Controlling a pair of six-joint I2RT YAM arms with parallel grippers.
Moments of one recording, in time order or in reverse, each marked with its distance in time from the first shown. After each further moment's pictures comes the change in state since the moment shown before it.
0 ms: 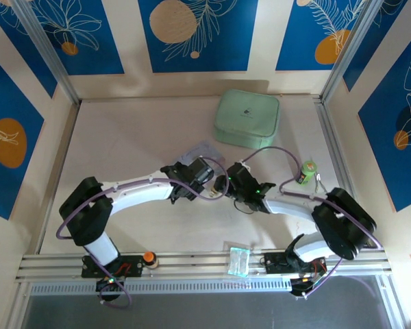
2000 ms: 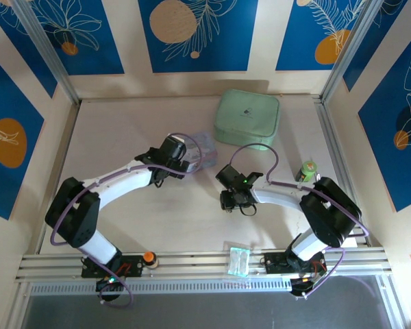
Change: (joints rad) left arm 0.278 -0.076 -0.064 0.187 0.102 -0.082; right arm 0.028 0.103 0.165 -0.538 -0.030 -0.357
